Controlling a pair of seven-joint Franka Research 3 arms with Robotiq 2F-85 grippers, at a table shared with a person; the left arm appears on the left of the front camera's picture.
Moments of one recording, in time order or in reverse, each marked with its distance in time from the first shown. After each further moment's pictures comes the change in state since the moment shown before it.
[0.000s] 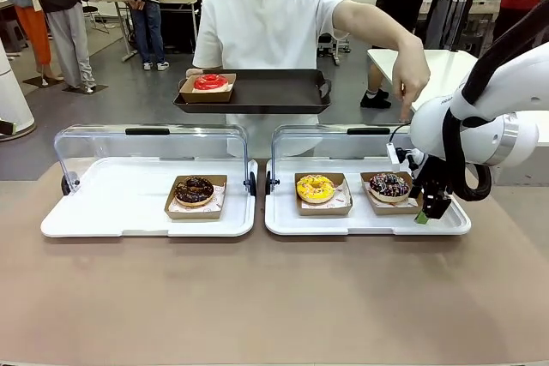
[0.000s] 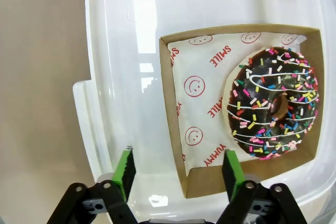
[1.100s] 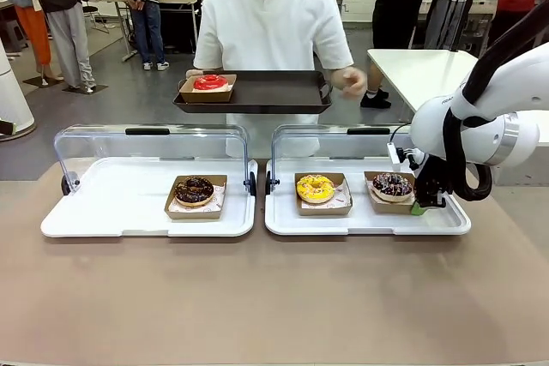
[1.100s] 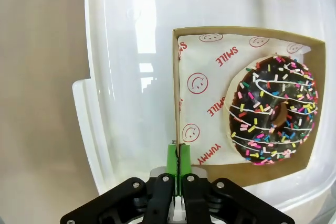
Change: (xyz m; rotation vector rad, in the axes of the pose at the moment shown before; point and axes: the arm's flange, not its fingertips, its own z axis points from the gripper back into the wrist) left arm 0.000 0.000 0.000 0.000 0.000 0.000; right arm -0.001 0.000 0.001 -0.002 0.000 -0.001
